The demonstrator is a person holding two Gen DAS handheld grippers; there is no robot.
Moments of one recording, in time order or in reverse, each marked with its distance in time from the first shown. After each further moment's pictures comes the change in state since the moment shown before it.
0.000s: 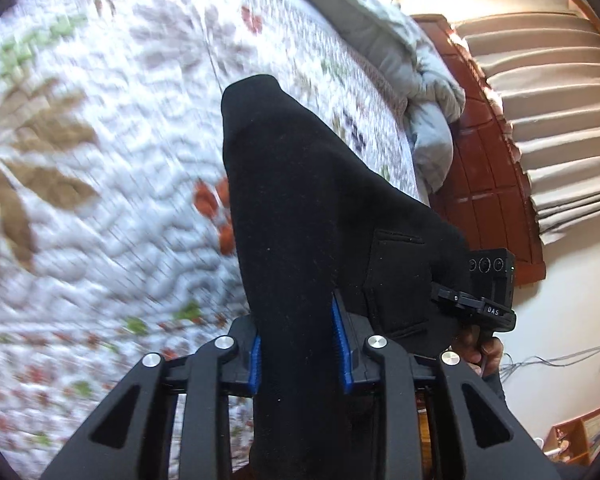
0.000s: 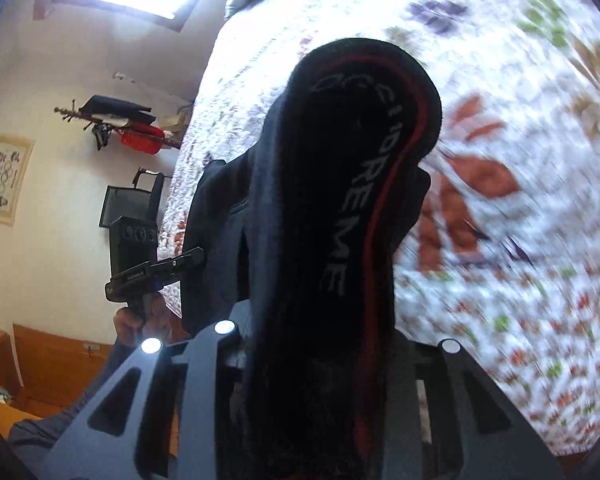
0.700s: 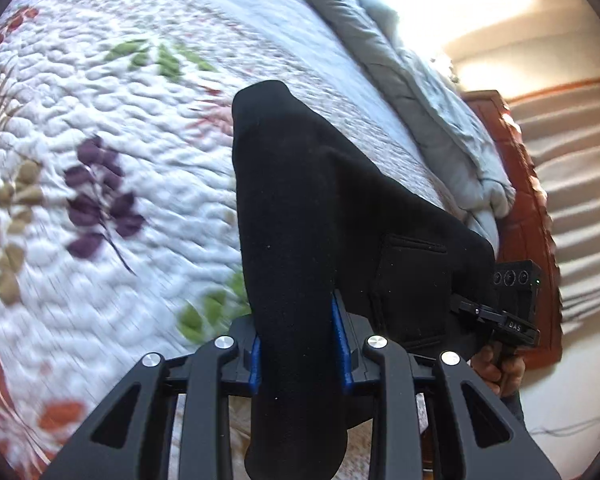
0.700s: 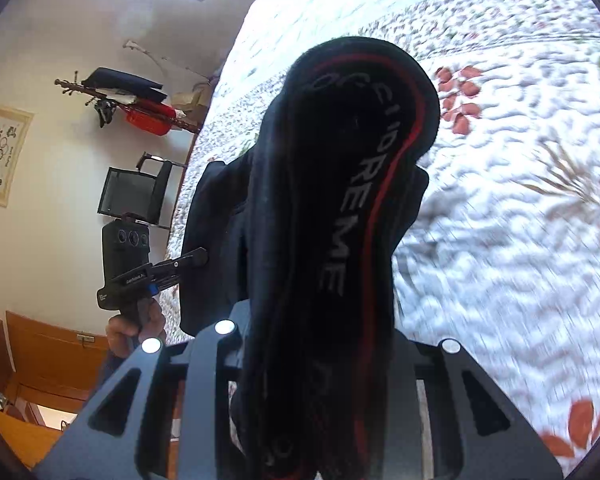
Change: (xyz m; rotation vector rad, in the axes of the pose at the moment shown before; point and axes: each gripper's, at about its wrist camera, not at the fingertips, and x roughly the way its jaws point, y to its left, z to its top) left arm -0.110 0.144 0.192 -0.130 -0.142 0.150; right arm 0.197 0.107 0.217 -0.087 0.098 0.008
